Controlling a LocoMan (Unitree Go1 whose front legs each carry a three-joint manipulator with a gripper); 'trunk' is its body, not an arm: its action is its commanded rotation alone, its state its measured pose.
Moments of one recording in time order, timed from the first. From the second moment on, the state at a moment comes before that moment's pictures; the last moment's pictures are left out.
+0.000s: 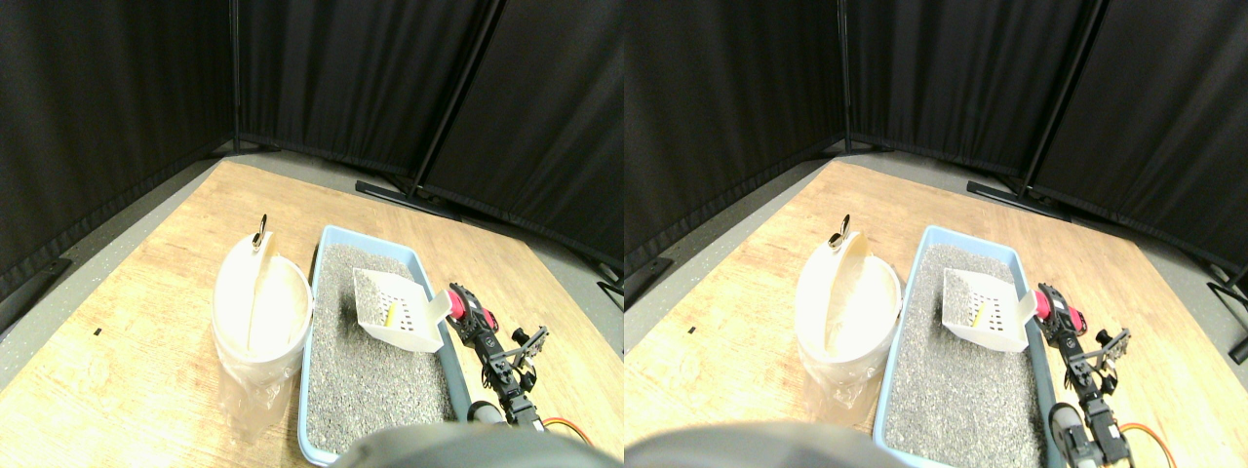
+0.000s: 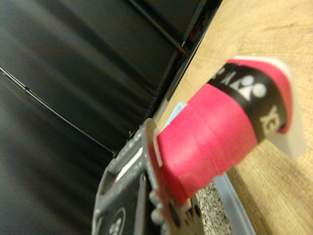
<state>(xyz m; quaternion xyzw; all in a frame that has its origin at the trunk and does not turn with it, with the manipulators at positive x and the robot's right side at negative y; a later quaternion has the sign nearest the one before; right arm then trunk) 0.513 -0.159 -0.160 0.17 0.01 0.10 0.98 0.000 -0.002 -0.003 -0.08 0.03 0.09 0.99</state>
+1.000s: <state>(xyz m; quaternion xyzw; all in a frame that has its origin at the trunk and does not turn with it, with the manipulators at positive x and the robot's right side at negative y) 0.520 -0.161 -0.117 0.37 -0.01 0.06 0.93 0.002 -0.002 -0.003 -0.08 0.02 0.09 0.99</state>
